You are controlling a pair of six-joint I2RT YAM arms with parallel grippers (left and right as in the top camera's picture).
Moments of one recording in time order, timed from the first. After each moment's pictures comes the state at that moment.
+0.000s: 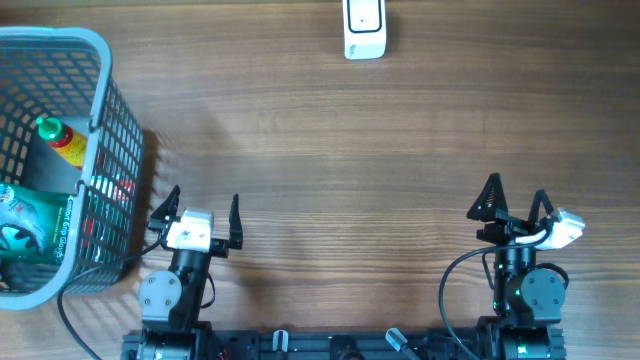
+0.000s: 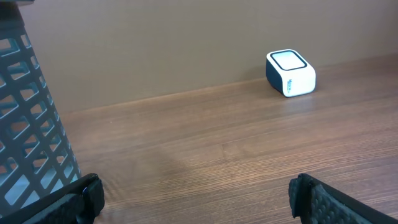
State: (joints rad) left arm -0.07 0.01 0.02 -0.07 0.05 0.13; right arm 0.01 0.02 0.01 0.02 0.18 0.42
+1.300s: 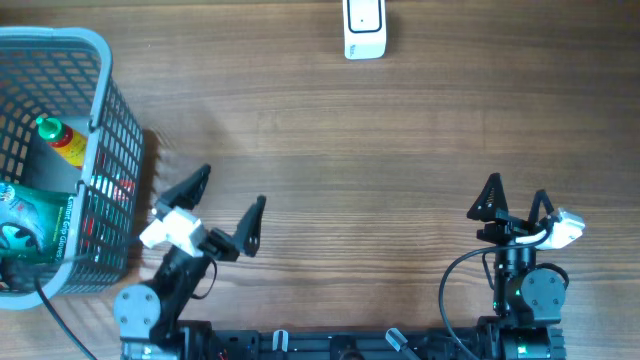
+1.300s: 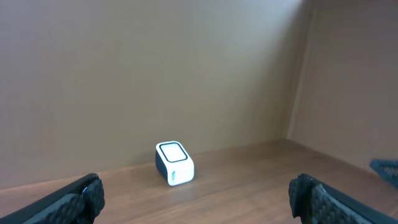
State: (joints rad) left arm -0.07 0.24 0.21 0.26 0.46 -0.22; right arm 0.01 0.02 0.01 0.02 0.18 0.42
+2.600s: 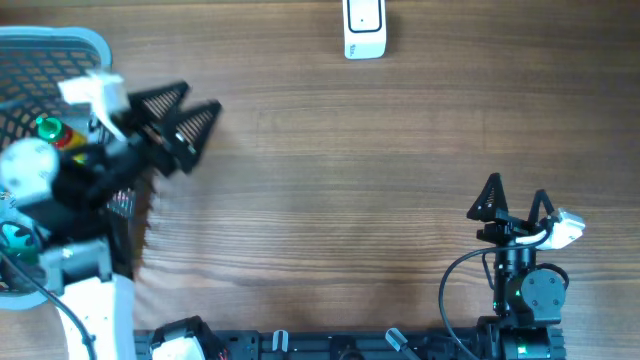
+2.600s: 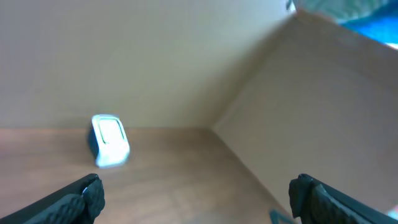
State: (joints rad) left arm 0.30 0.97 0.93 0.08 1.07 -0.61; right arm 0.01 0.02 0.01 0.02 0.18 0.42
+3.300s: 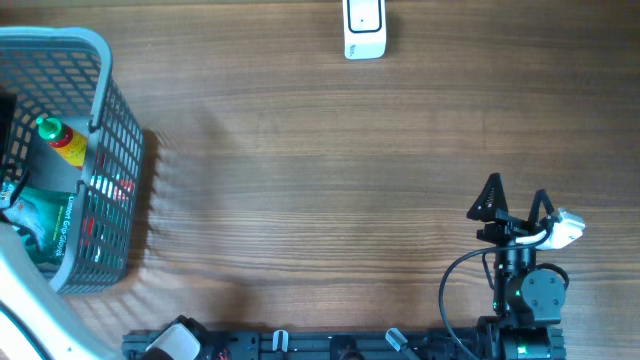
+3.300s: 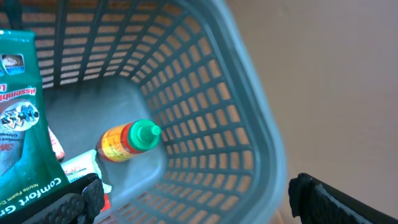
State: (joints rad) left arm 0.73 1.33 1.53 -0.86 0.23 -0.67; right arm 0.01 0.02 0.01 0.02 0.18 0.42
